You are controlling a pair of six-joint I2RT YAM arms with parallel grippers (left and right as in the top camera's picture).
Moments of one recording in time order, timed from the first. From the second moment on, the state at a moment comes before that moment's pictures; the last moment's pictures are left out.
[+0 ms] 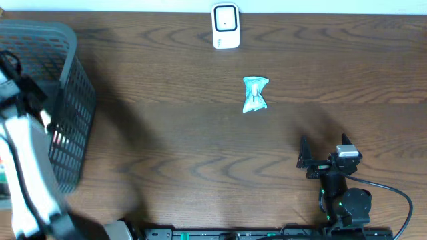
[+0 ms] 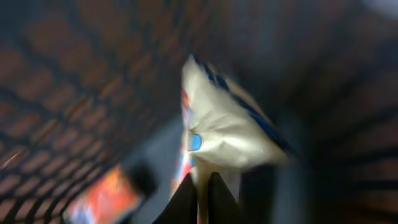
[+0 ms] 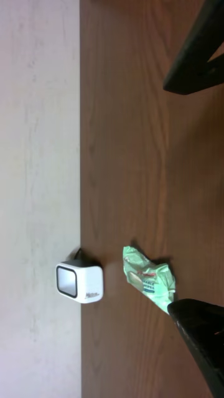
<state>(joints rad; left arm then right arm) 0.53 1.46 1.30 -0.59 -0.27 -0.13 0.09 0.01 0.01 -0.07 0.02 0.04</state>
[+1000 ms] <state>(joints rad) 0.67 1.47 1.30 -0.63 -0.19 -0.18 0.09 0.01 0.01 -0.07 0.02 0.04</state>
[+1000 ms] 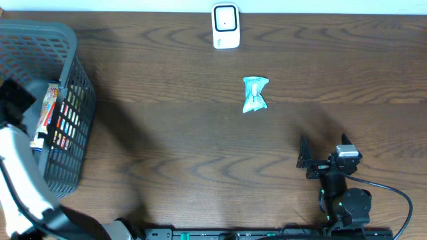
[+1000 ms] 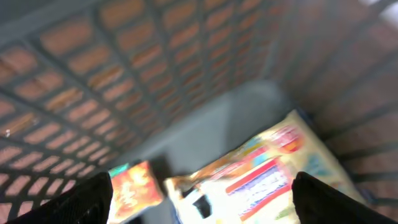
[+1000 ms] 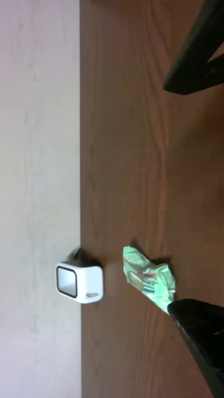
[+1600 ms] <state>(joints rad) 0.72 1.91 1.30 -0.68 0.10 -0.01 0.09 0.01 0.01 -0.07 0.02 0.04</state>
